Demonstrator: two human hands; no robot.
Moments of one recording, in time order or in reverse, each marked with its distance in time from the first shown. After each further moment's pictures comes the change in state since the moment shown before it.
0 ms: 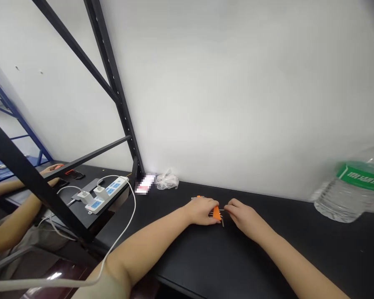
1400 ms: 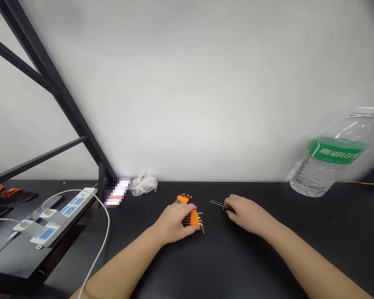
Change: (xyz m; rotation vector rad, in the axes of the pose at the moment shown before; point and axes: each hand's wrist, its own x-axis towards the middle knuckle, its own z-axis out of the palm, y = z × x) left_hand -0.028 0.008 -0.015 -0.207 0.131 -0.109; right_hand -0.013 0.040 -0.029 -0.036 -0.184 0.347
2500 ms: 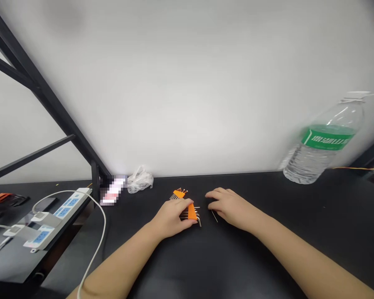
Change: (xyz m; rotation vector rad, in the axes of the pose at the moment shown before) left_hand 0.004 -0.001 0.003 -0.033 -0.062 -0.016; right_hand -0.005 -0.029 -0.008 -0.056 0.036 -0.382
